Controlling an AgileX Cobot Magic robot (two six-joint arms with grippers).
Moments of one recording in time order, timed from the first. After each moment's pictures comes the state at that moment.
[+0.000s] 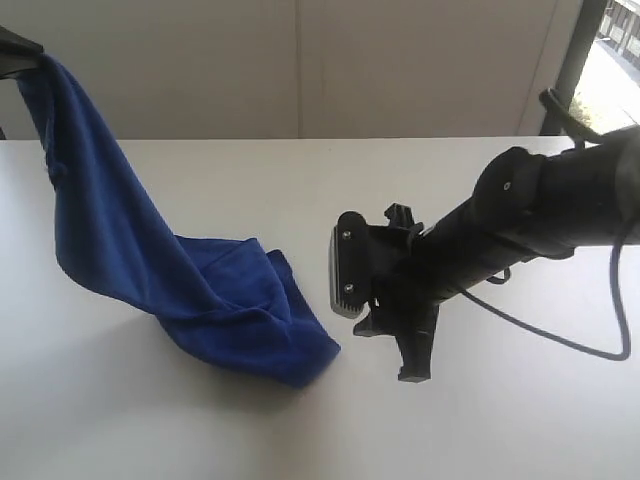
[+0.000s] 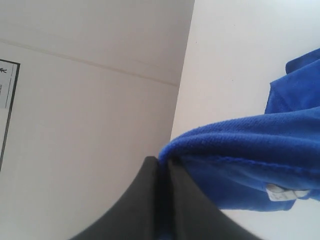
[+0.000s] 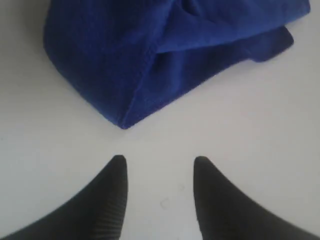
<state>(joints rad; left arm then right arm) -0.34 0.98 -0.99 -0.23 0.50 1.41 0.33 1.75 -0.97 0.64 0.43 -1.71</state>
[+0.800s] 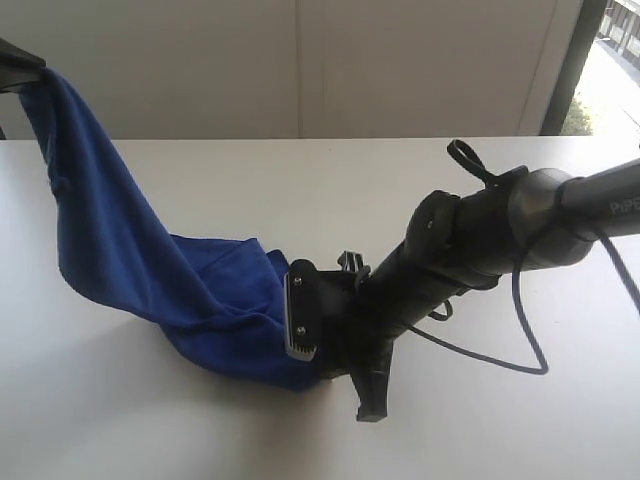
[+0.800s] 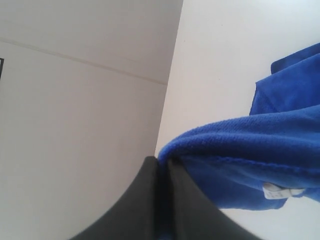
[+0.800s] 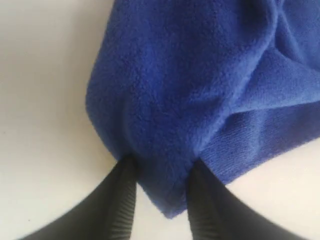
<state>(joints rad) -0.34 0.98 -0.99 -0.23 0.54 1.39 0.43 1.92 -1.03 0.70 0.45 -1.73</state>
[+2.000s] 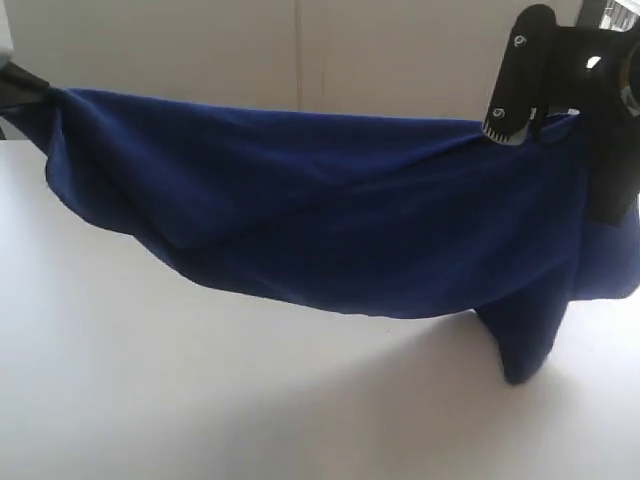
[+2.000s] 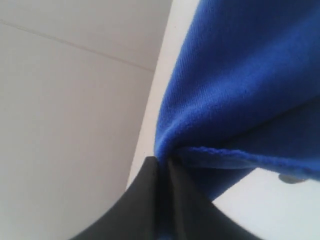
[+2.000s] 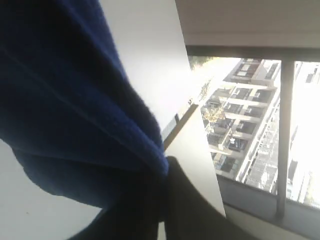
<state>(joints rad) -0.34 1.01 -0.99 -0.16 0.57 1.28 0.38 1.30 -1.09 -0.87 0.92 -0.26</state>
